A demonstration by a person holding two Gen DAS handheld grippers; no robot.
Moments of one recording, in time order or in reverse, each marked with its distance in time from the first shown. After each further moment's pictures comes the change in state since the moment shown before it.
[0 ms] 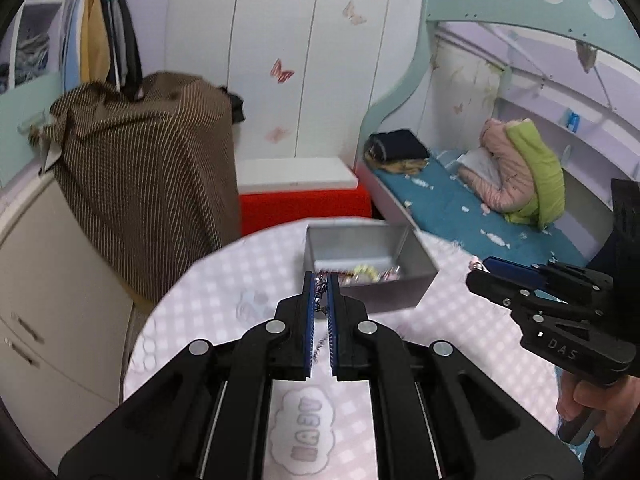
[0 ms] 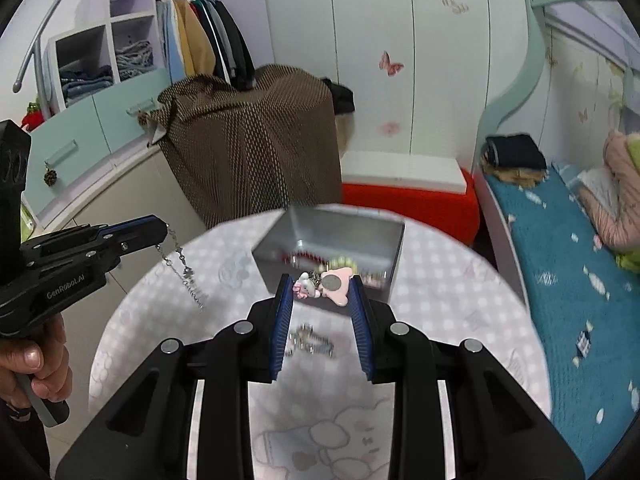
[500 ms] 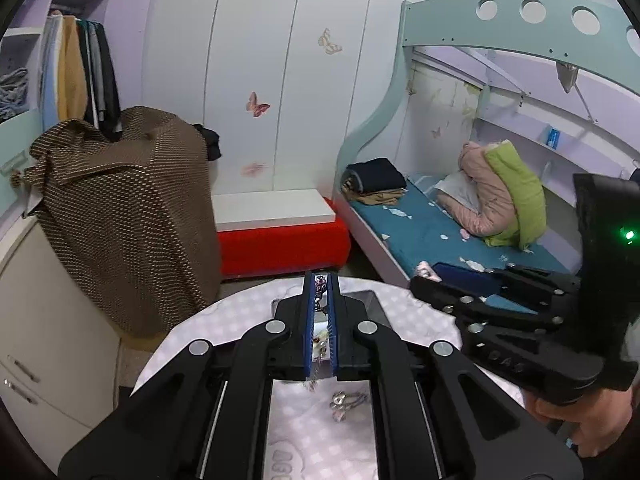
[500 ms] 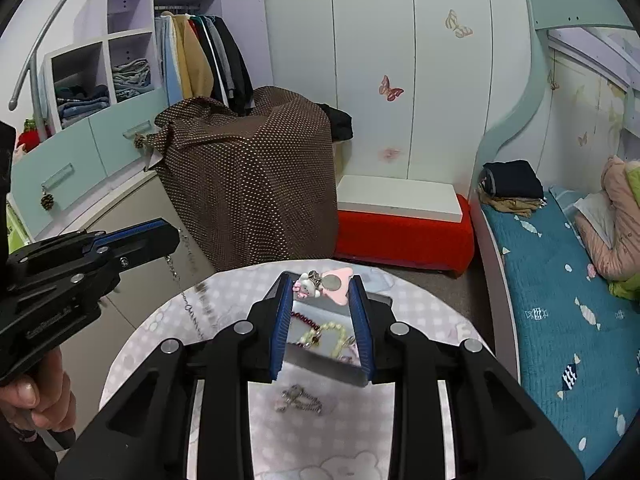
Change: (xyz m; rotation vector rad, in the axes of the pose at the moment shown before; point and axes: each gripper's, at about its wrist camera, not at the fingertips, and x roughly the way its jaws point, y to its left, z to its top) left arm -0.005 -0.027 0.069 0.027 -0.071 -0.068; right arm 0.005 -0.008 0.060 -0.012 -0.029 -0.017
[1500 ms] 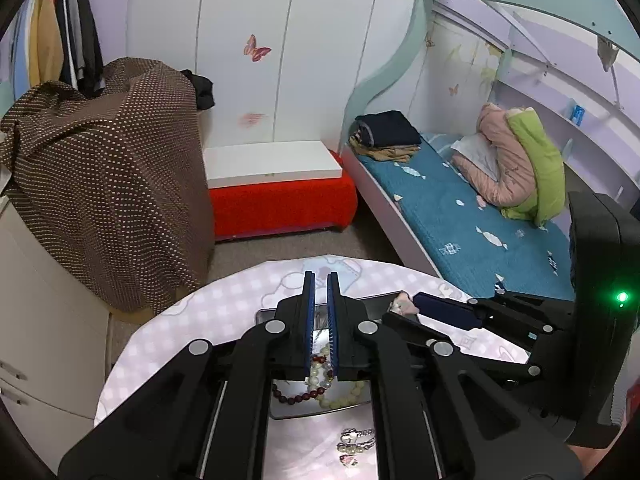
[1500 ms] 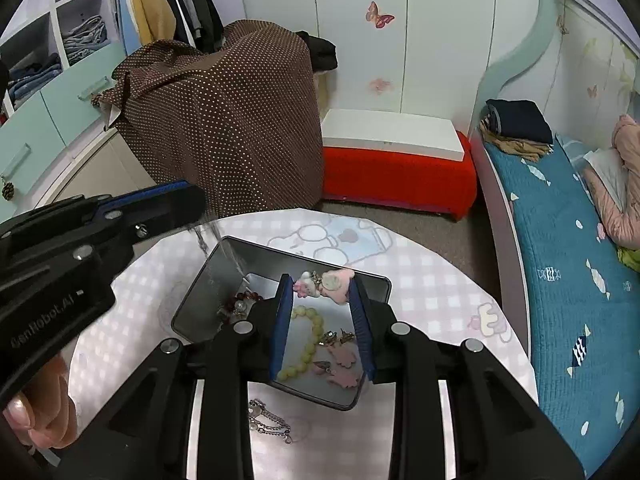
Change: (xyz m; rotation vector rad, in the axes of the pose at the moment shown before) left arm 0.131 0.019 0.004 -0.030 0.193 0.017; right arm 0.101 -0.028 -0.008 0.052 0.236 -0.030
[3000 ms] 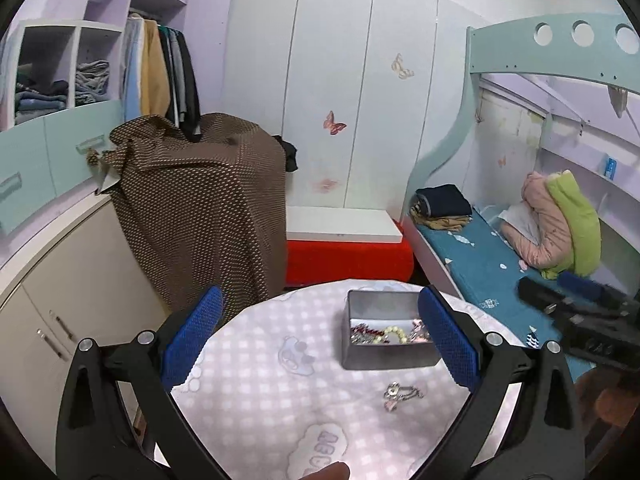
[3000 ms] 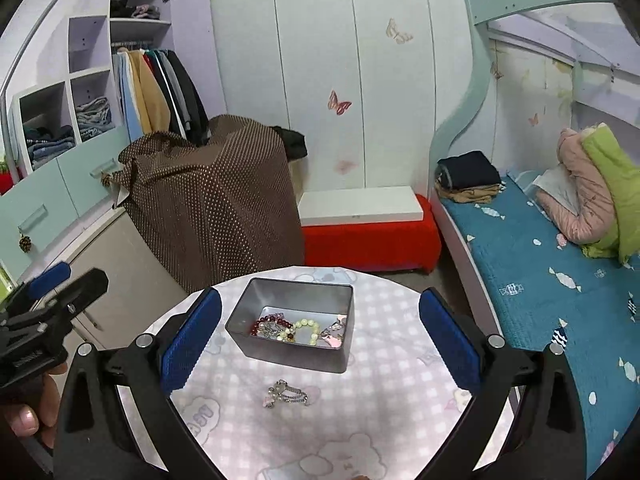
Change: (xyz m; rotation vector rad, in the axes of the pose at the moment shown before) left arm -0.170 0.015 -0.082 -0.103 -0.289 0.242; right arm -0.138 0.008 -0.052 0.106 -0.340 -0.080
